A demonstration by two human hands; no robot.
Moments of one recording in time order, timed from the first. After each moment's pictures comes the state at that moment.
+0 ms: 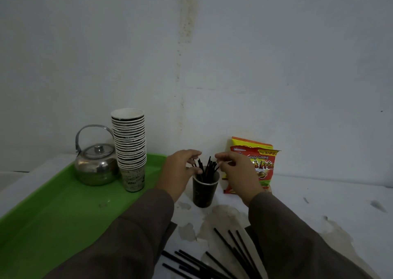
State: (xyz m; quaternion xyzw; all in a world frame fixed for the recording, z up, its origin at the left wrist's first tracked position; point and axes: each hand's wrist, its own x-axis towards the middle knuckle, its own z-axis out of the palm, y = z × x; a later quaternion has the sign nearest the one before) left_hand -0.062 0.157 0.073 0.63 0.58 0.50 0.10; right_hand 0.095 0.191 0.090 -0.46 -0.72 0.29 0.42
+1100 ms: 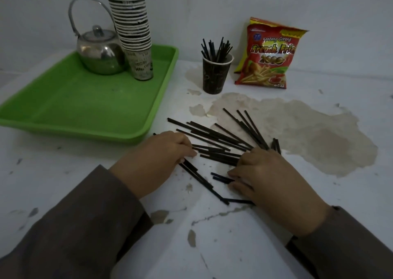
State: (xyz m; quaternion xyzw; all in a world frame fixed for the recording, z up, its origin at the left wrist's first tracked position) left_hand -0.047 -0.042 0.009 0.80 0.58 0.12 0.10; right_hand 0.174 -0.013 0.018 -0.34 -0.94 0.02 0.06
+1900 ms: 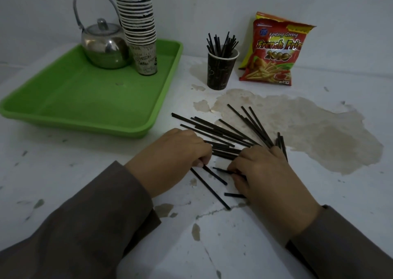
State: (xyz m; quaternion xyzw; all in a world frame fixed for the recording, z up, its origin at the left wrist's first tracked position) left_hand -0.035 -0.038 0.005 0.85 0.52 0.11 0.06; right_hand 0.159 -0.023 0.011 -0.40 -0.91 0.02 0.05
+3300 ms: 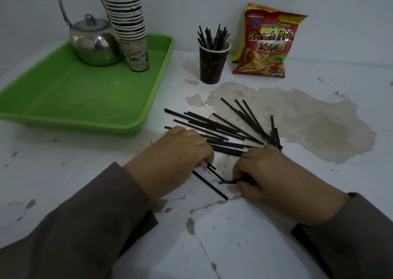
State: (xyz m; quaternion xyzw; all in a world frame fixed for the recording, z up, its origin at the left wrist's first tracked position) left_hand -0.019 -0.046 0.010 0.86 0.50 0.10 0.05; right_hand 0.182 -0.018 0.021 -0.30 -0.95 0.09 0.03
